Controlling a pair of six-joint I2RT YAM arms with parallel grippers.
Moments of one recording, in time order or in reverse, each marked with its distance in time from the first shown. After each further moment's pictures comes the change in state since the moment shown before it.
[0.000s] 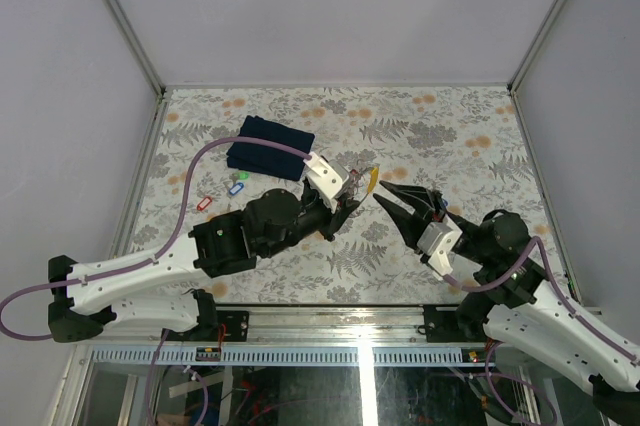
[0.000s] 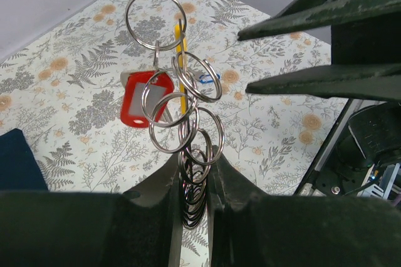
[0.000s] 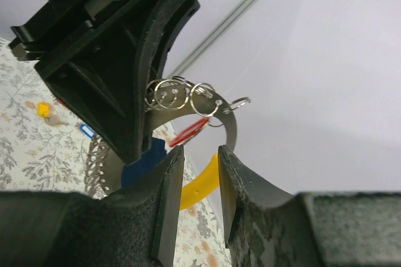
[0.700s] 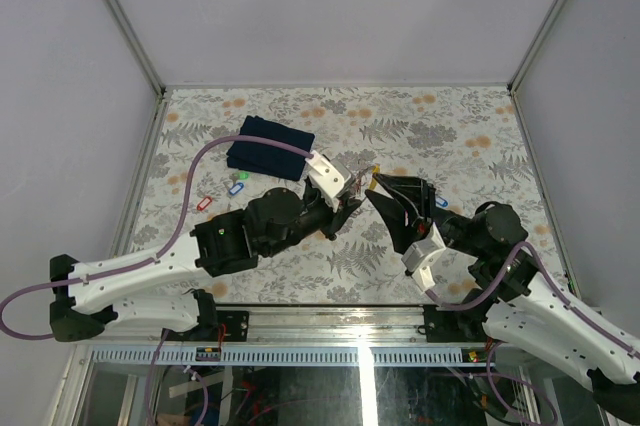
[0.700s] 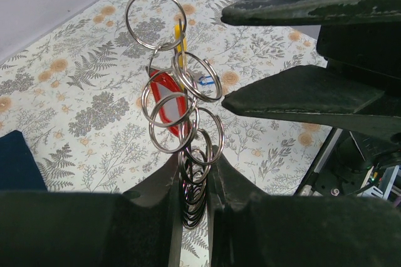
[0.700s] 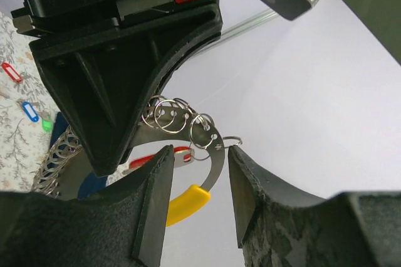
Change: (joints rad) left arm 0.000 0.010 0.014 -0.001 -0.001 0.002; right arm 0.000 0.080 0.036 0.019 -0.102 -0.326
